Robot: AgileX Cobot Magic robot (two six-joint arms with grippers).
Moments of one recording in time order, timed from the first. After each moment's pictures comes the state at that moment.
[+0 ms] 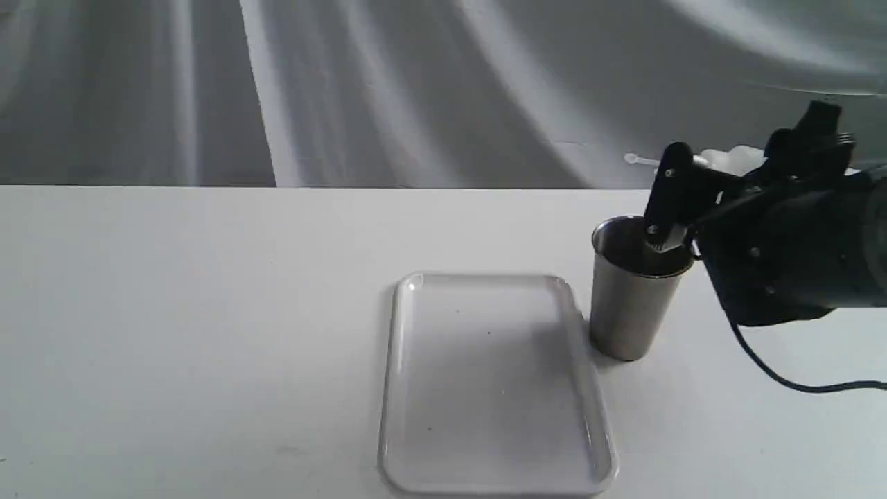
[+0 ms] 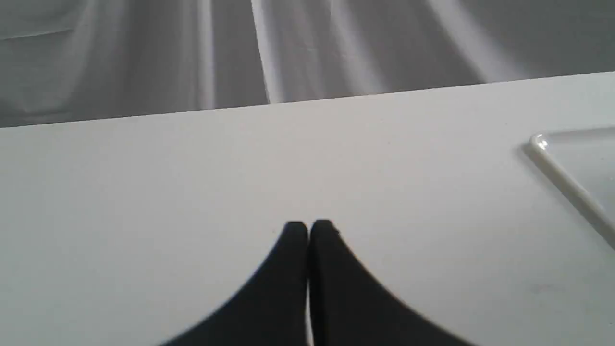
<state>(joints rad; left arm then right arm) -0.02 0.00 0.00 0.03 0.29 0.04 0.23 1.87 -1.04 -1.71 0.92 0.66</state>
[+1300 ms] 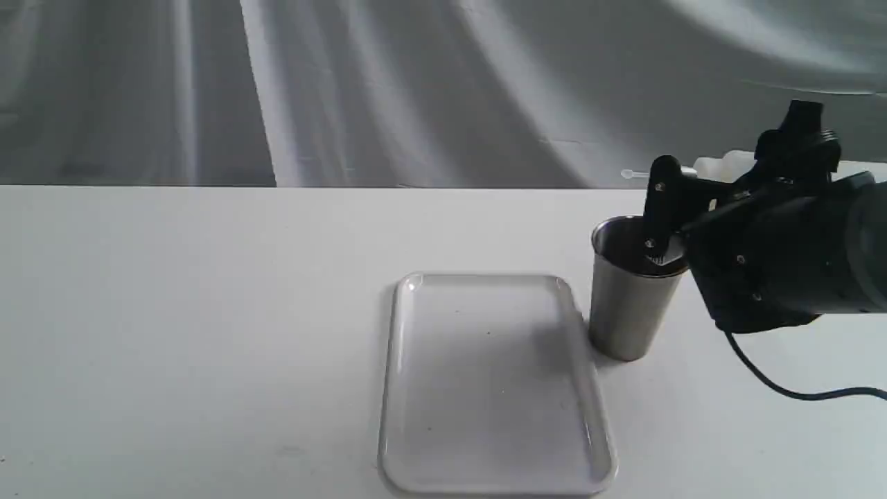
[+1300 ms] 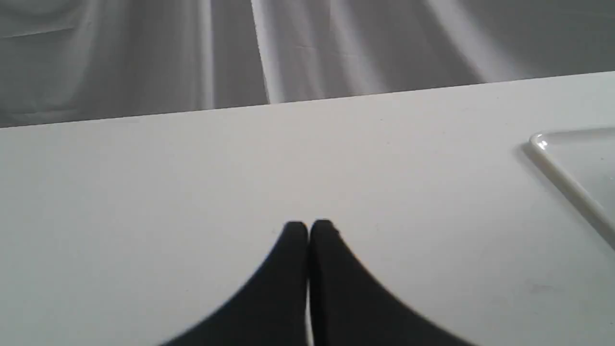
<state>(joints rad) -0.02 0.00 0.00 0.03 0.29 0.04 0.25 1.87 -1.04 -1.71 0.98 0.56</state>
